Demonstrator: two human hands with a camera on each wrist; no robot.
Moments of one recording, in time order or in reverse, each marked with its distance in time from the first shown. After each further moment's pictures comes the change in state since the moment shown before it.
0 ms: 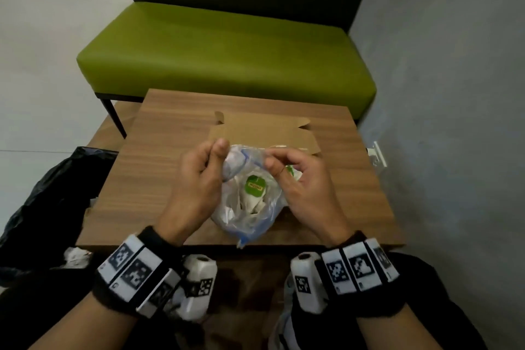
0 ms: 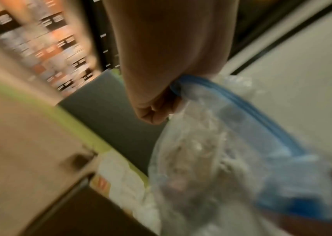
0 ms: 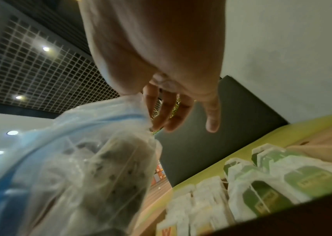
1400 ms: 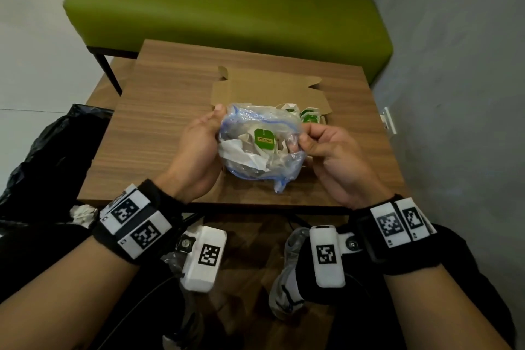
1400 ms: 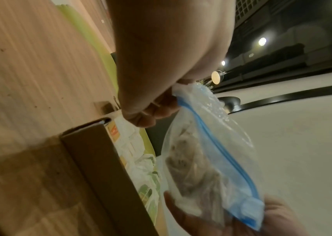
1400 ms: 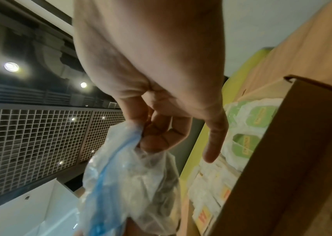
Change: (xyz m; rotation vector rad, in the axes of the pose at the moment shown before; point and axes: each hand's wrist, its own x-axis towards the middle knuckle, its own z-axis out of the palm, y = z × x) left_hand -0.008 -0.004 0.004 -0.605 -0.038 -0.602; right_hand -0.013 0.004 -0.023 0.492 -0.221 0.380
